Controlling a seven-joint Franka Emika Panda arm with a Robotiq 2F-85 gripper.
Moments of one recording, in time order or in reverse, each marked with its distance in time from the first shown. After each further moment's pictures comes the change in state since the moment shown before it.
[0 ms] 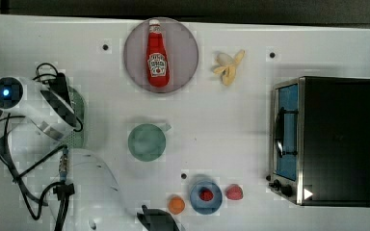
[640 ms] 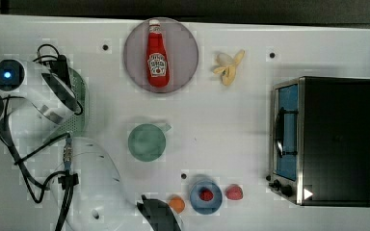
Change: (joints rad) arm 0.029 0.095 -0.042 0.197 -0.012 -0.028 0.000
